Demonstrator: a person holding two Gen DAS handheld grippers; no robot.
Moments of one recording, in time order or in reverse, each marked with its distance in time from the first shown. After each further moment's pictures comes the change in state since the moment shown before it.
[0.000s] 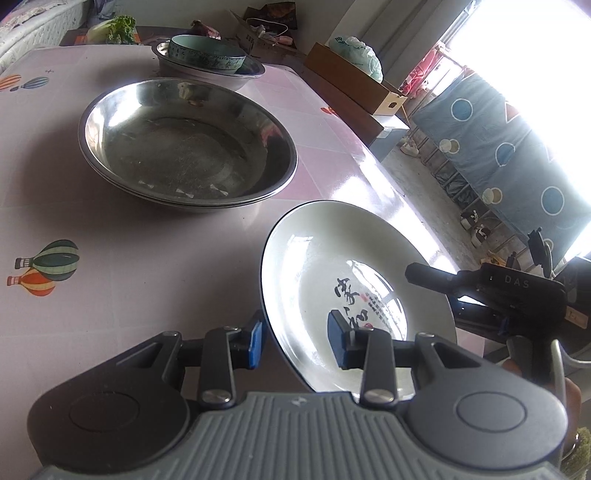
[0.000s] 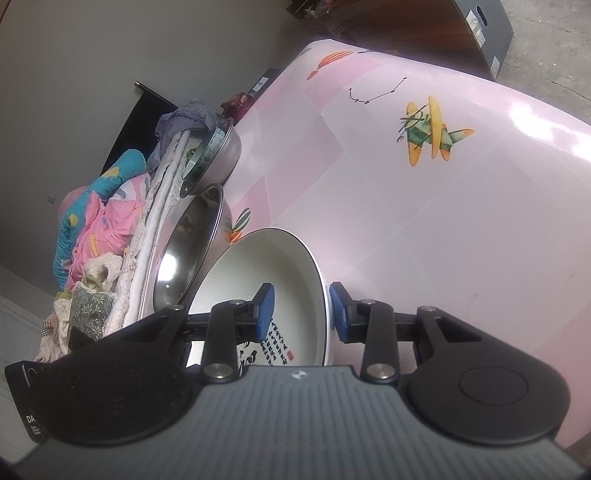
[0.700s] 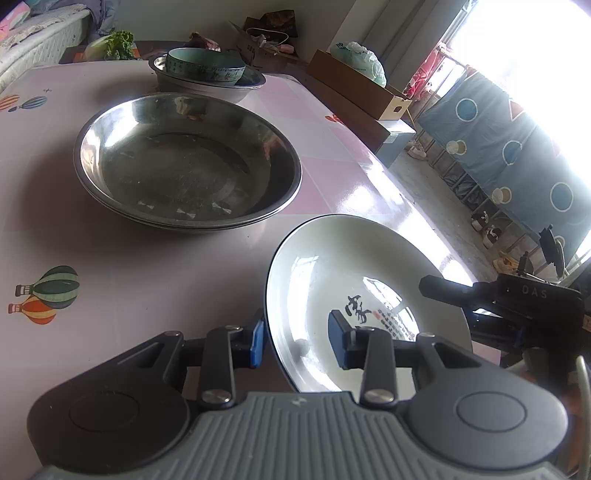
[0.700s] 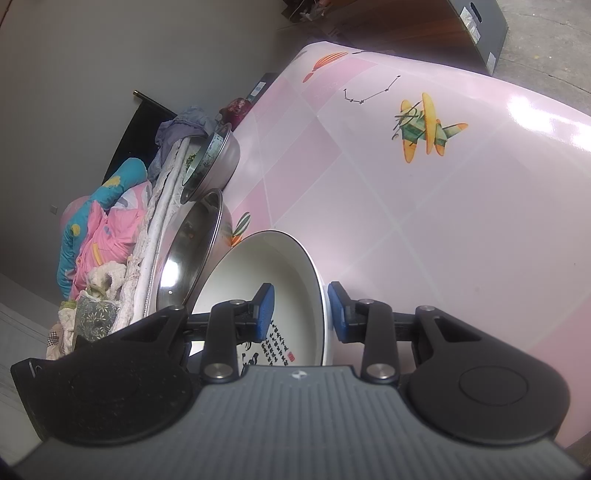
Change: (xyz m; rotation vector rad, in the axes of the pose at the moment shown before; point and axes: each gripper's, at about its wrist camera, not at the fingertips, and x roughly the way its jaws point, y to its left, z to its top) left arm 0.006 -0.004 0.005 0.031 -0.028 0.039; right arm -0.001 -0.004 -0.003 0.023 -0.010 0.010
